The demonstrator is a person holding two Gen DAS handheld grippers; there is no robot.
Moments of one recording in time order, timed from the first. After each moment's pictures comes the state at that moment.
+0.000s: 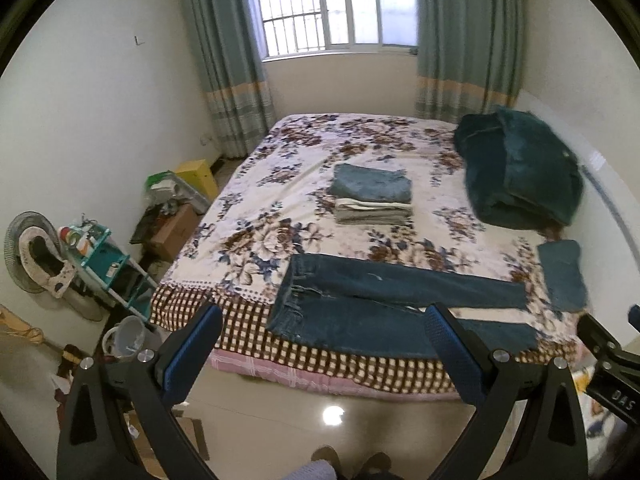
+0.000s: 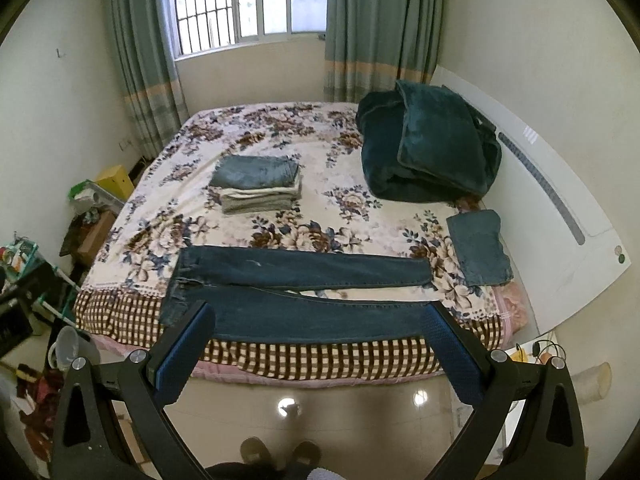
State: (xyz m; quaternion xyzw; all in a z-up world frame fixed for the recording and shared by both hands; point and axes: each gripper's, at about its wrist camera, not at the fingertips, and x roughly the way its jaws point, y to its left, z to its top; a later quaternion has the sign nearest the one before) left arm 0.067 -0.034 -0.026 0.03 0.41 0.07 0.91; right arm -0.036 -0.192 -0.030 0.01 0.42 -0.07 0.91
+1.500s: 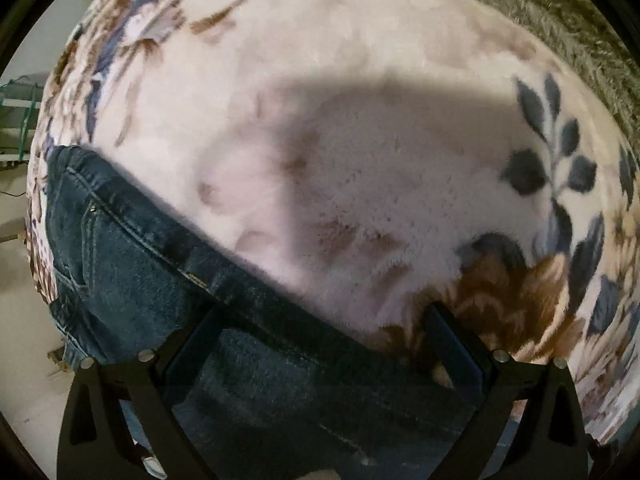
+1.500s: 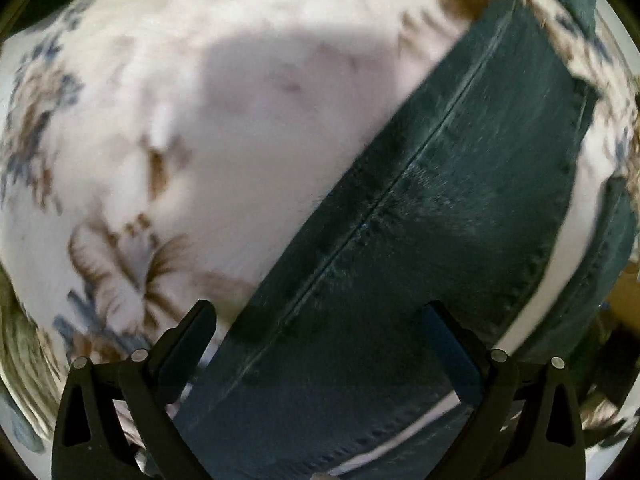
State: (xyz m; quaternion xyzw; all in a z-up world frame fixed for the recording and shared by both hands) left arm 0.575 -0.044 -0.609 -0.10 0.74 0.23 0.63; right arm 0.508 -0.548 -0.728 0.41 0.66 -0.35 0.52
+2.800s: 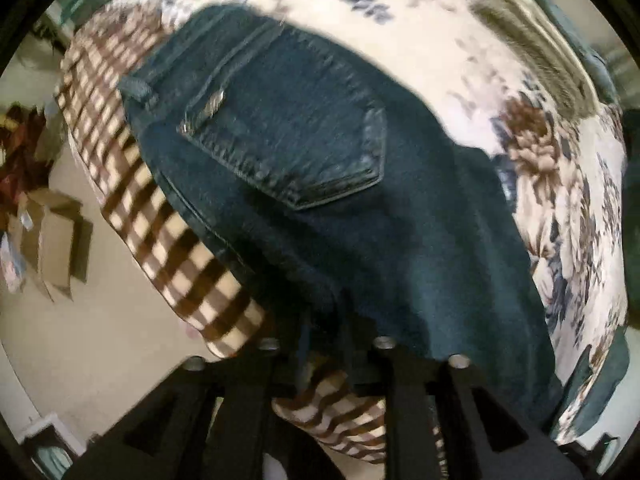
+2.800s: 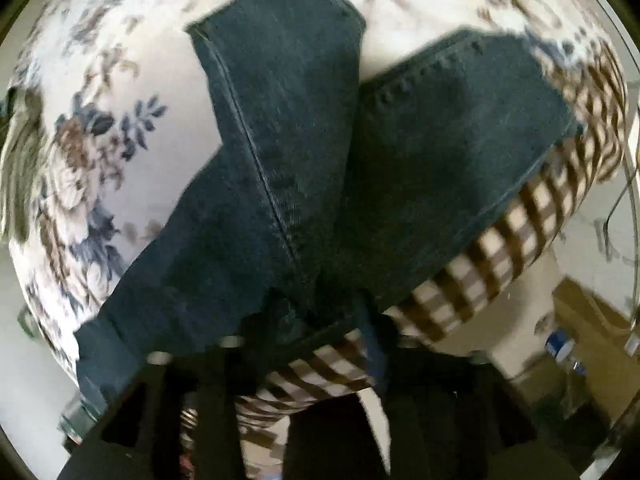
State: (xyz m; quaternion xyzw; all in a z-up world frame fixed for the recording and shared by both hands) left arm 0.244 -0.007 -0.519 -0.24 0.63 0.21 0.71; right arm 0.266 -0.534 -0.670 0.34 0.69 -0.20 0.61
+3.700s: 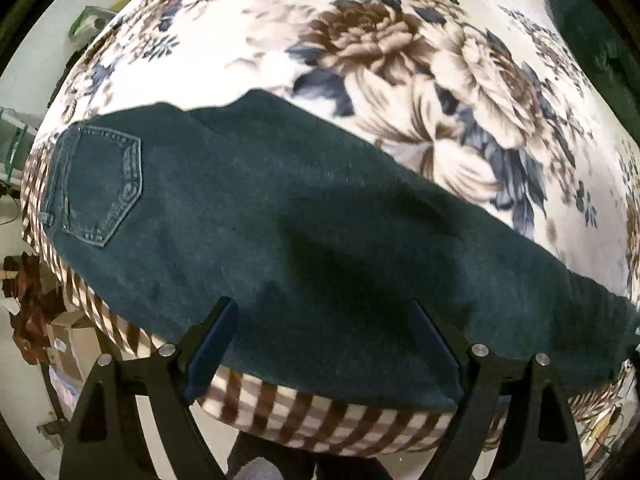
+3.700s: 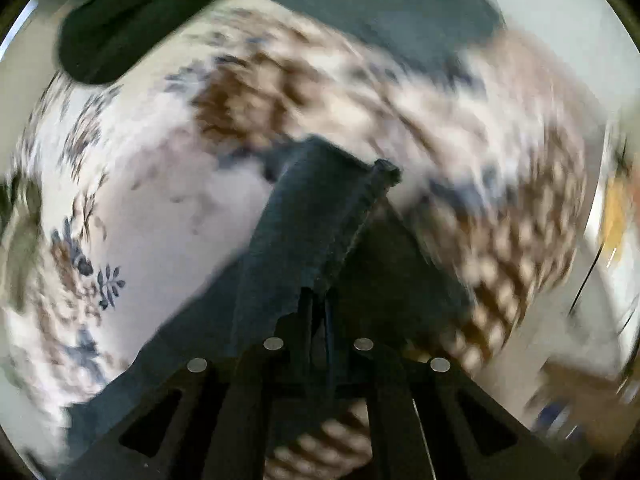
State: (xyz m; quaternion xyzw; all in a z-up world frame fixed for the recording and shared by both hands) left arm 0.283 -0.152 -0.535 -0.05 0.67 0.09 0.74; right arm 0.244 -0.678 -0.653 0.35 0.57 -0.28 0.69
